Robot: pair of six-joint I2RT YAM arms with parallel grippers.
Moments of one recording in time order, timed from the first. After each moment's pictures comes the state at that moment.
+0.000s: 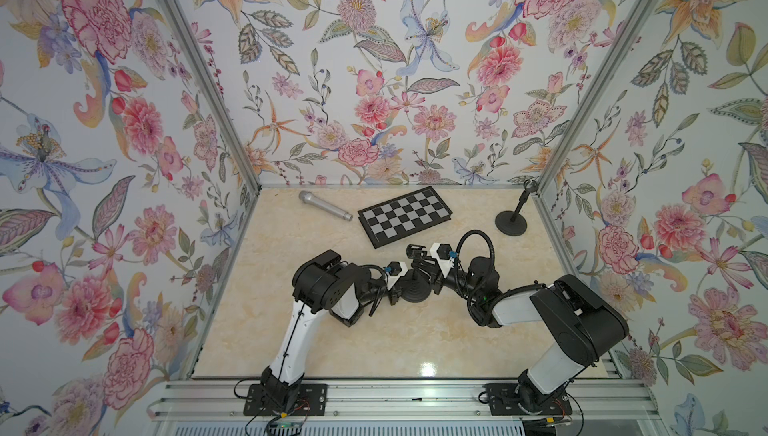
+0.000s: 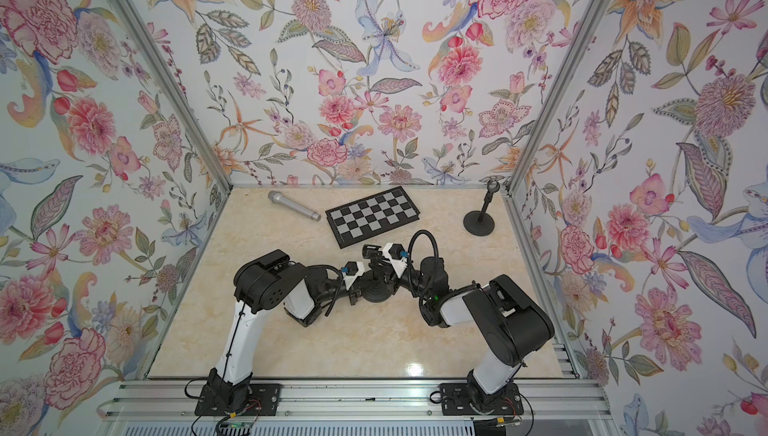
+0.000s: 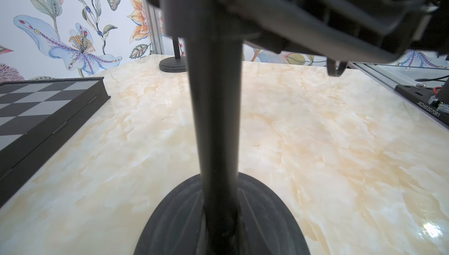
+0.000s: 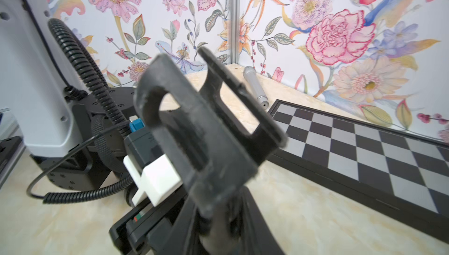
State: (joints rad) left arm -0.61 2.30 0.69 1.53 0.67 0.05; right arm 0.61 1.65 0.42 1.16 -0.34 0.01
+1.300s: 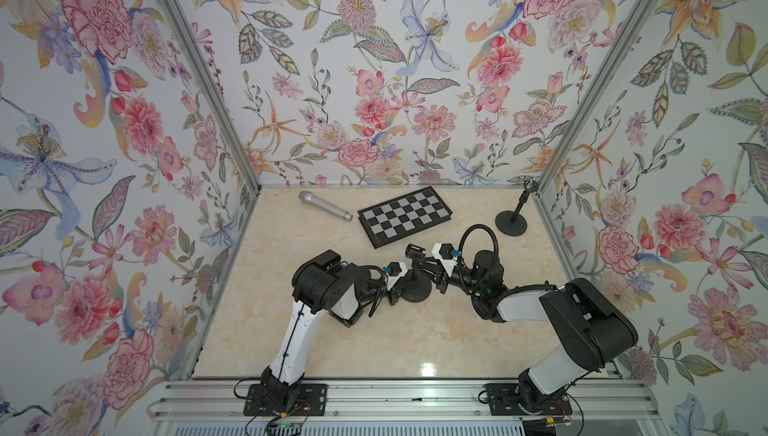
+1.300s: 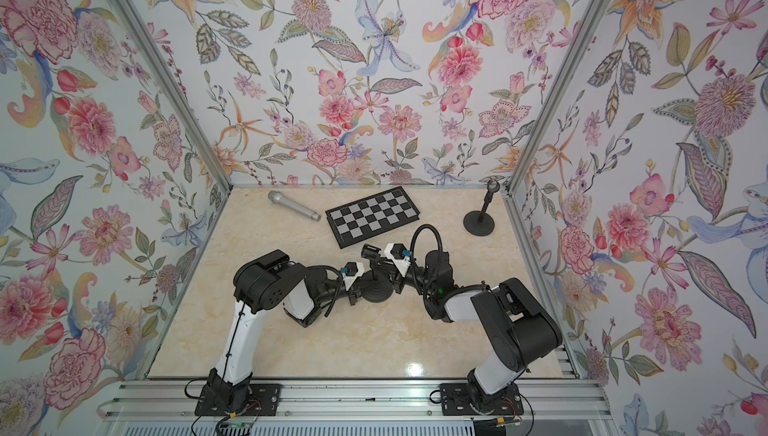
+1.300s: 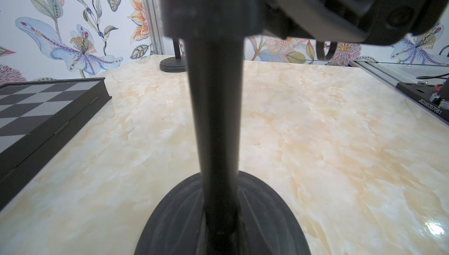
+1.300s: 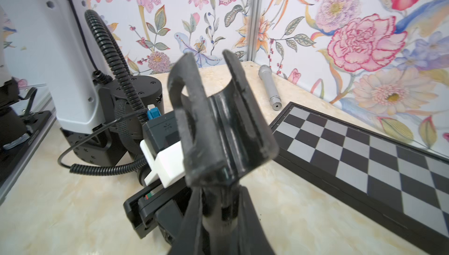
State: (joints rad) left arm -0.61 2.30 0.68 1.53 0.67 0.07; right arm 0.52 1.60 0.43 1.08 -0.55 -0.07
